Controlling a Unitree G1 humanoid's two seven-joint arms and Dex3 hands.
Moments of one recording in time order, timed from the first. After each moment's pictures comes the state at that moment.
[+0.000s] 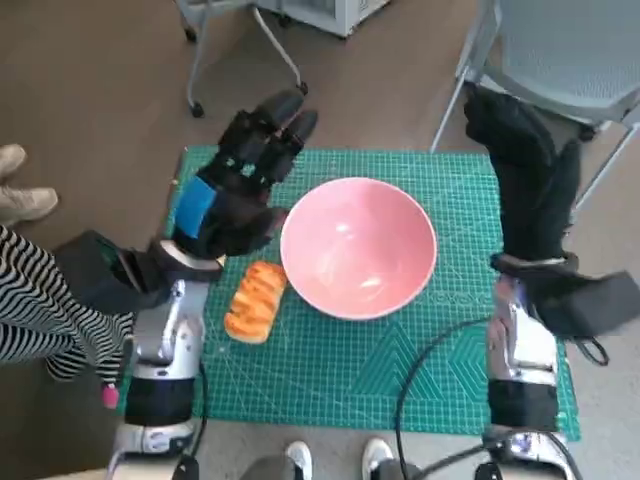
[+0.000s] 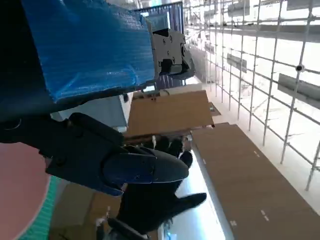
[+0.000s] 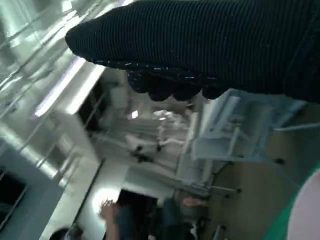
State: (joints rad) left arm -0.54 0.13 0.11 0.13 -0.42 -0.09 -0.54; right arm -0.57 -0.12 -0.17 0.32 0.20 -0.52 0.27
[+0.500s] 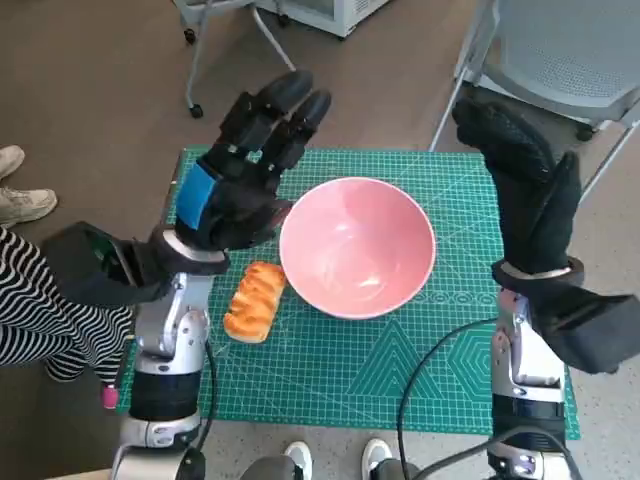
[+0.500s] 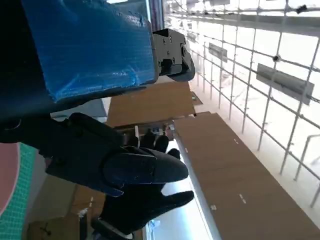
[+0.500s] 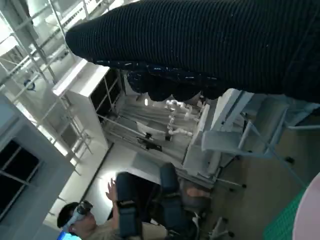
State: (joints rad) left arm -0.58 0.12 0.11 0.10 -0.45 -0.11 -0.58; right arm -0.53 -0.14 -0.14 0.19 0.20 -0.45 0.28
